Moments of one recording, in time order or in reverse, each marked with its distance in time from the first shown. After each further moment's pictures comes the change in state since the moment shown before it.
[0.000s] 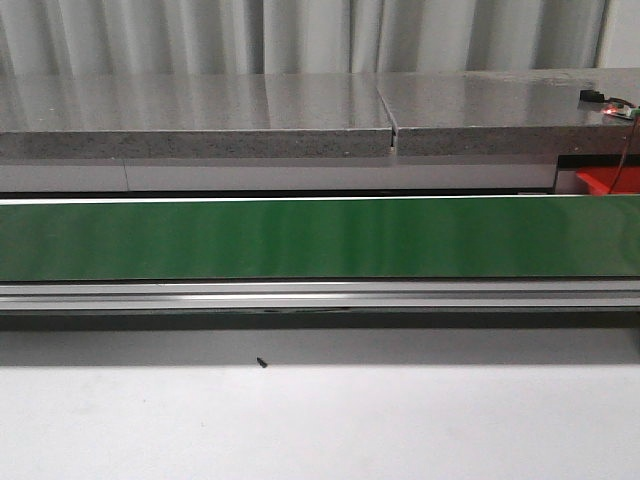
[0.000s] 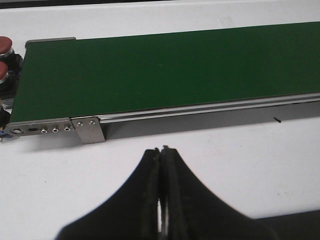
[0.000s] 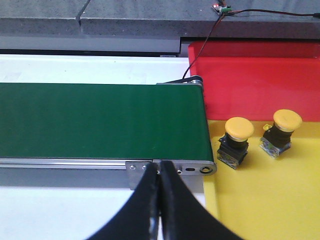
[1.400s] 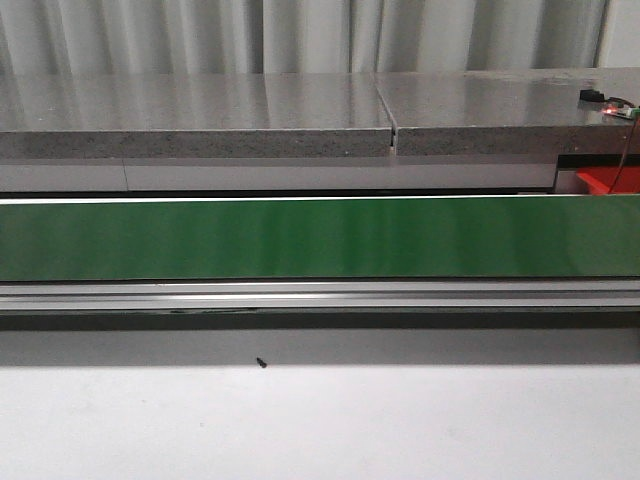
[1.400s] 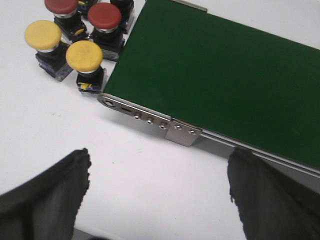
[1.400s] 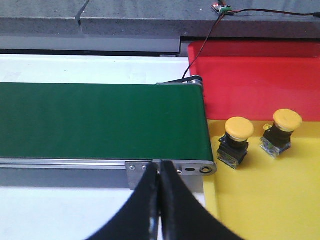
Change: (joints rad) left arm 0.249 0.484 -0.062 0.131 -0.225 -0.236; right arm 0.000 0.000 0.000 0.000 0.000 0.001
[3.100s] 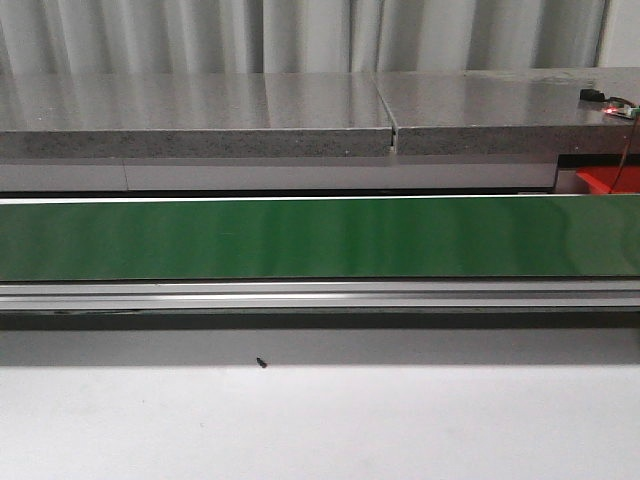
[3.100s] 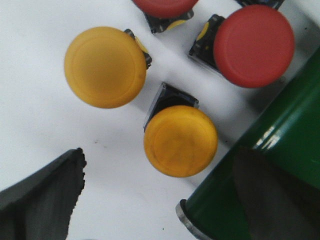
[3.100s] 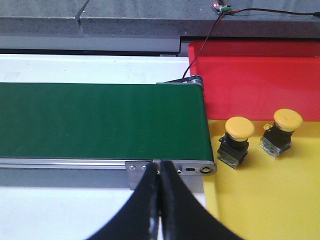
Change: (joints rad) left arm 0.172 0.940 -0.660 0.074 0.297 -0.150; right arm 0.000 0.000 0.002 0.000 0.000 0.000
